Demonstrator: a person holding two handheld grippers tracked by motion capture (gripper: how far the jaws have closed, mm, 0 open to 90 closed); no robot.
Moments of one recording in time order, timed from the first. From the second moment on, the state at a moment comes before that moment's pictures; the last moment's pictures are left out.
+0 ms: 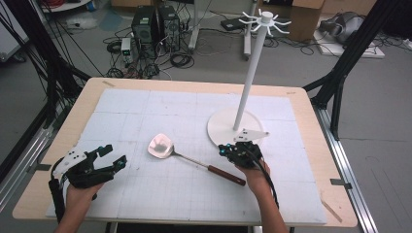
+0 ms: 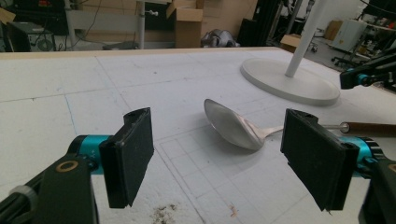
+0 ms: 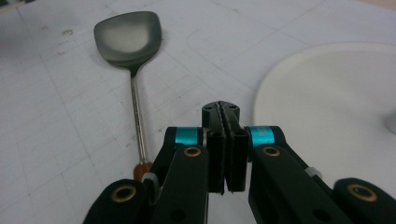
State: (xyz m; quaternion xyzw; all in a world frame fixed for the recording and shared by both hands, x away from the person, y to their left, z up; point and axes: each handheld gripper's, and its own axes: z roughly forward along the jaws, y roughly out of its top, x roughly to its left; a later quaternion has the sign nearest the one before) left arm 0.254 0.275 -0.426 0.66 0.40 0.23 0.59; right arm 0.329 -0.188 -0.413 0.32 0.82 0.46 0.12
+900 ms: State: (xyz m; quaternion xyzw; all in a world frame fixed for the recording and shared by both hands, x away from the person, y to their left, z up) left arm 0.255 0.280 -0.428 0.66 0.41 0.23 0.59; right arm 0.364 -0.088 -0.435 0.20 0.91 0.35 0.01
